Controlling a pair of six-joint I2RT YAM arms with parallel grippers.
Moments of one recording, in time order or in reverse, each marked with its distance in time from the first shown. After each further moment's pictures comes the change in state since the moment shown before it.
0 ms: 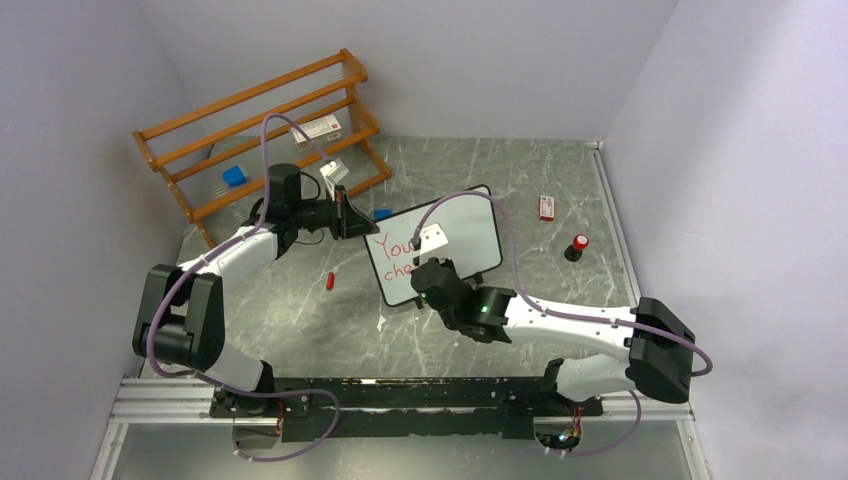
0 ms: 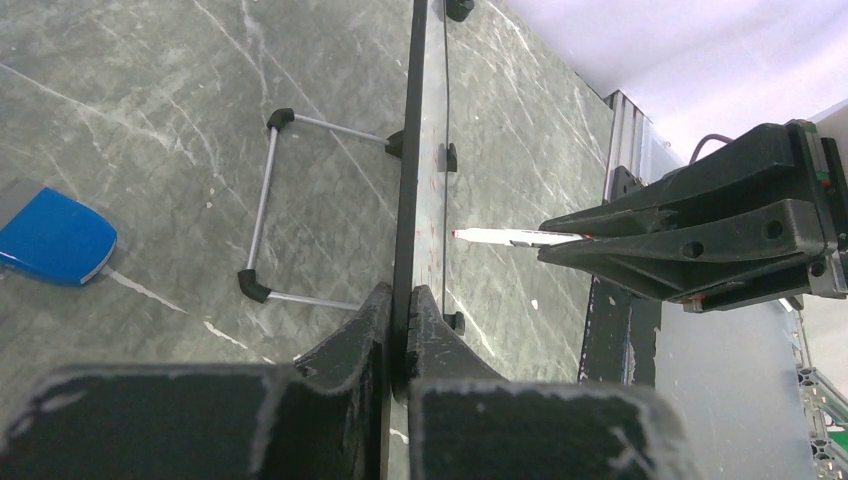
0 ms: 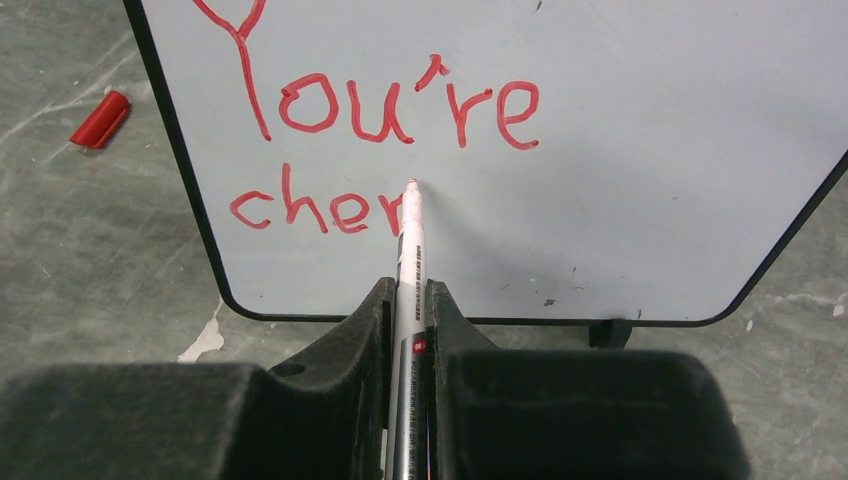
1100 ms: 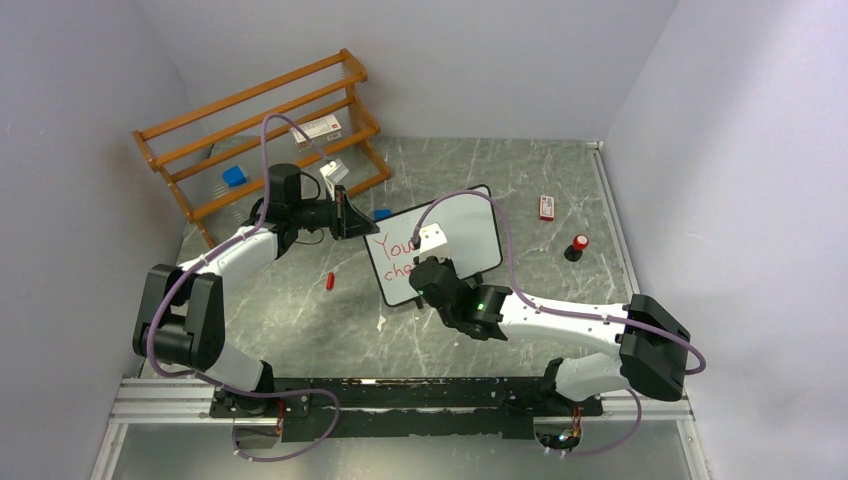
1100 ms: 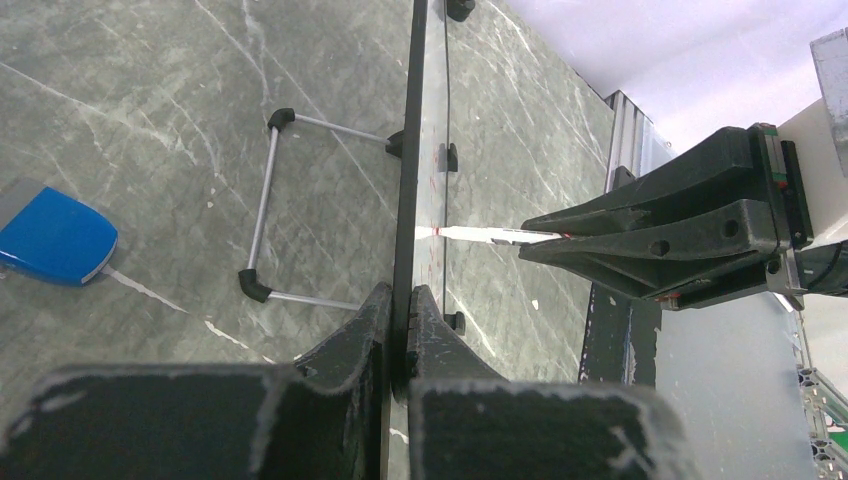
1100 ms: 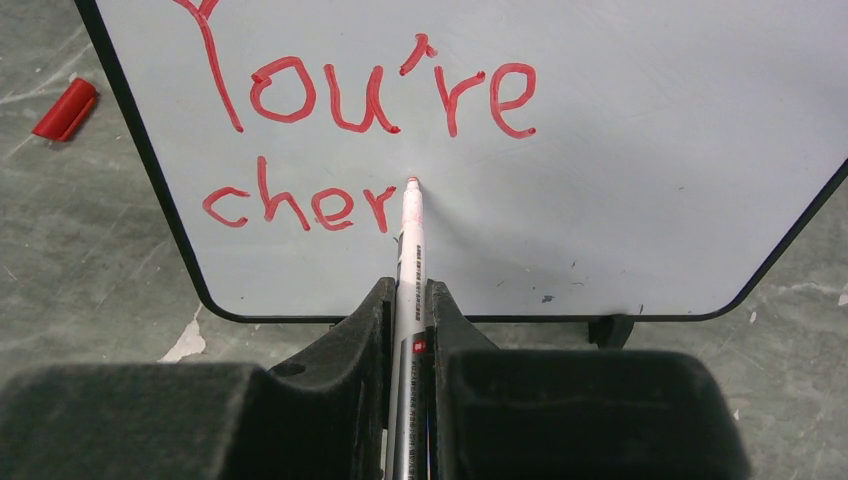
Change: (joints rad) left arm 0.000 0.001 0.000 0.000 0.000 0.000; right arm -0.024 0.035 -0.005 0.003 -0.012 0.012
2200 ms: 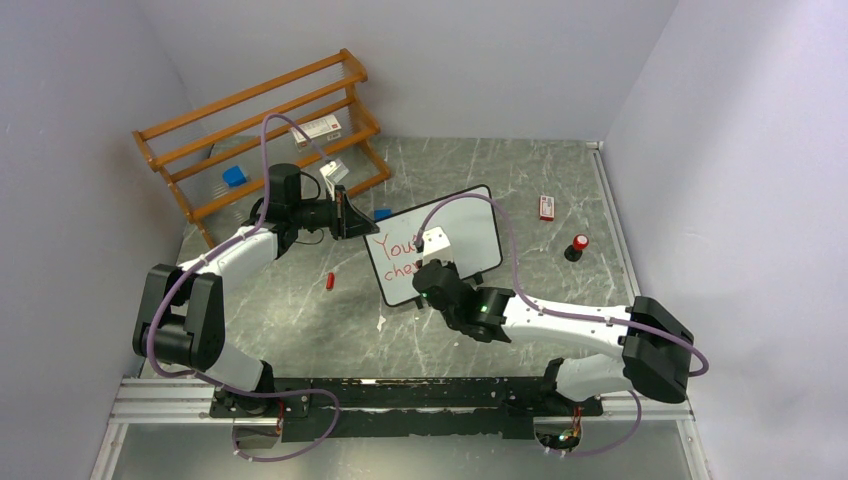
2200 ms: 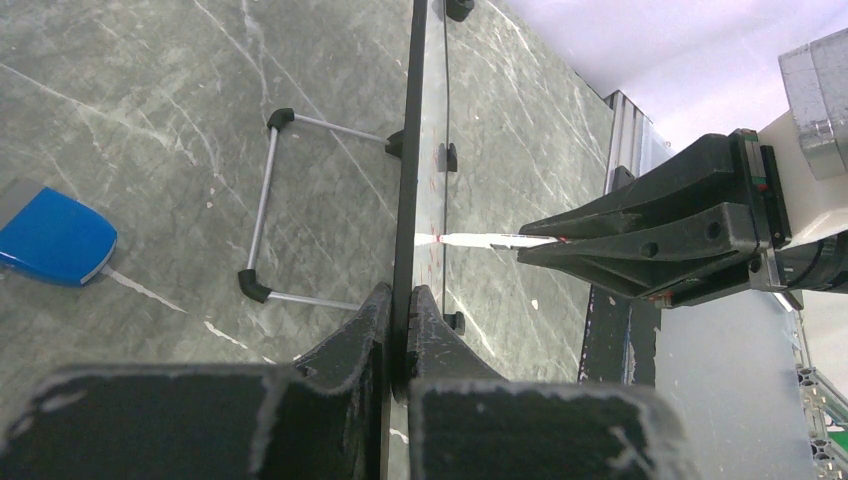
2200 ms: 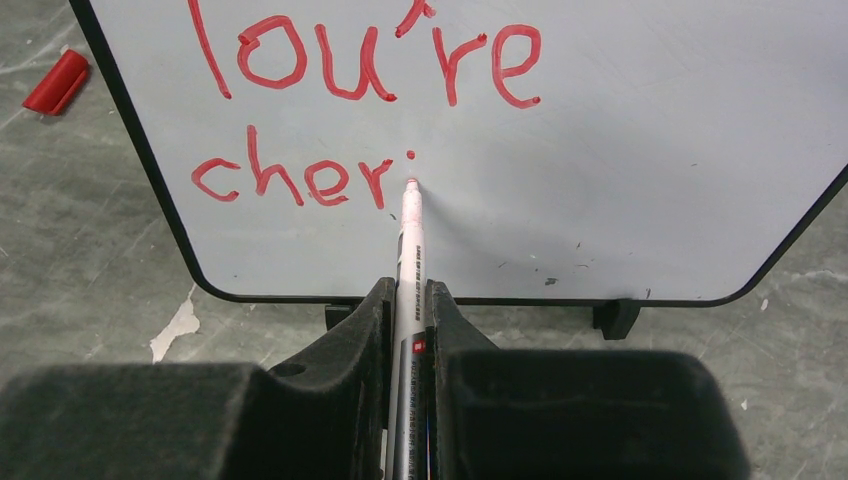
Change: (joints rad) left arm 0.000 0.000 0.000 0.000 0.001 0.000; right arm -0.003 -0.024 -0.033 -0.010 -0.028 0.015
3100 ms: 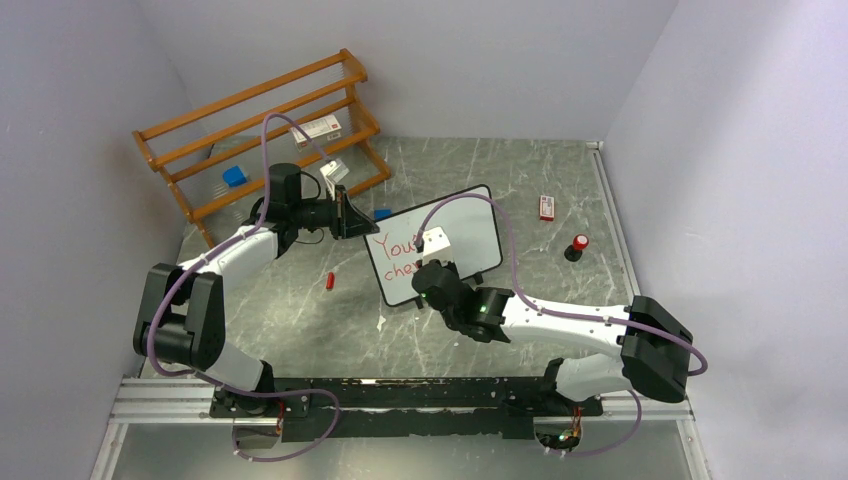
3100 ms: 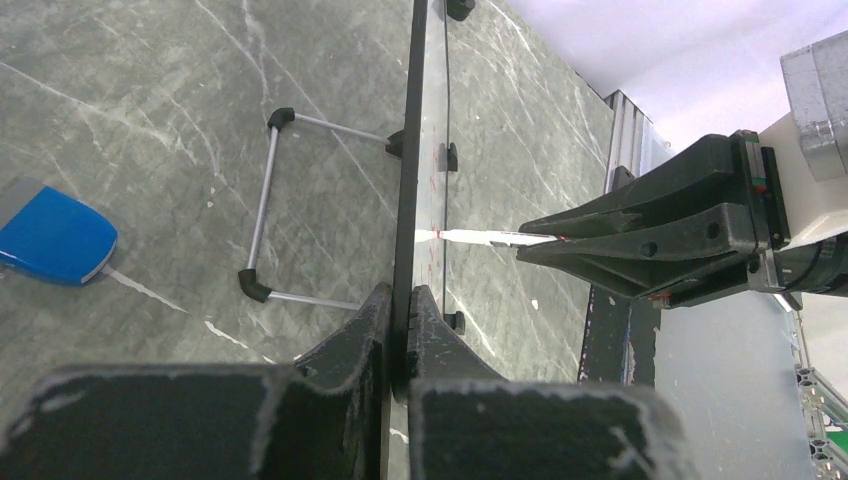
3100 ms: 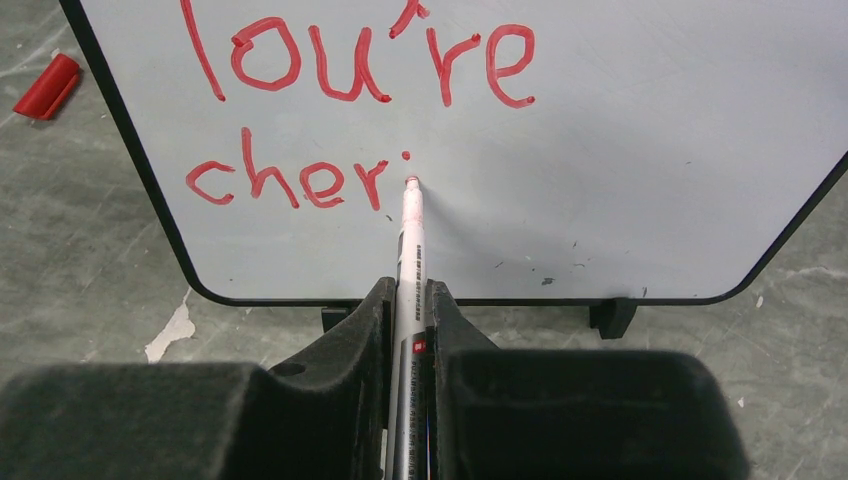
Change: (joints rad) left arm 0.000 0.004 0.005 -0.005 0.000 0.000; right arm 0.001 0.010 0.000 0.005 0.018 0.002
